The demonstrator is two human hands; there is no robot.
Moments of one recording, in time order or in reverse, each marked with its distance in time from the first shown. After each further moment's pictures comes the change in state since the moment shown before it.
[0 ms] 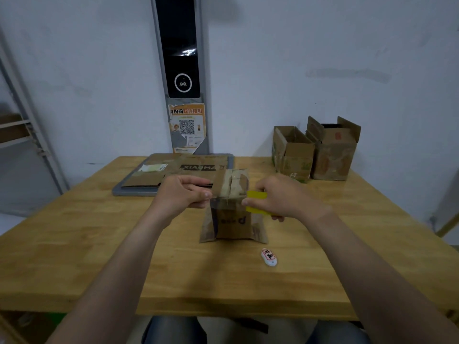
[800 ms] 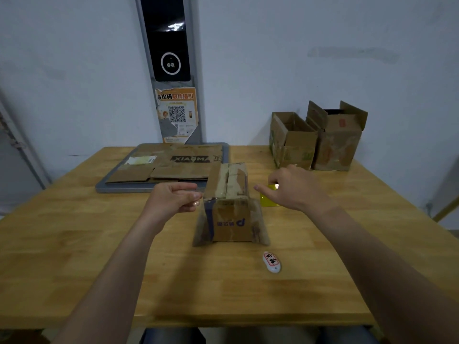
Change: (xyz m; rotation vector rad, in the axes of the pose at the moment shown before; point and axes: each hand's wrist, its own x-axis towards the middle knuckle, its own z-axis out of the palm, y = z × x) left_hand 0.058 -0.063 -0.012 -0.049 0.041 -0.112; right_hand 0.040 0.066 0.032 -0.300 0.279 0.021
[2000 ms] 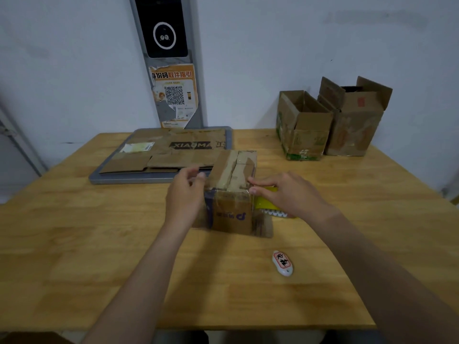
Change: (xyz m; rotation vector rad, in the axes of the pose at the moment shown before) left_hand 0.025 -0.022 0.052 0.406 0.375 0.136; right_hand -0.001 -0.013 0.048 0.421 -0.228 0.215
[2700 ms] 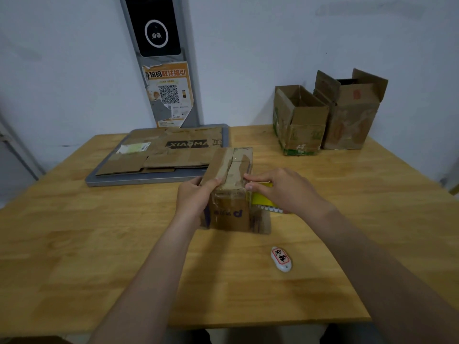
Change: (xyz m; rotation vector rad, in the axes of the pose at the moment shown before) left_hand -0.002 0.006 0.022 -0.402 -0.200 -0.418; right_hand -0.002 -0.005 0.001 0.023 -0.010 0.067
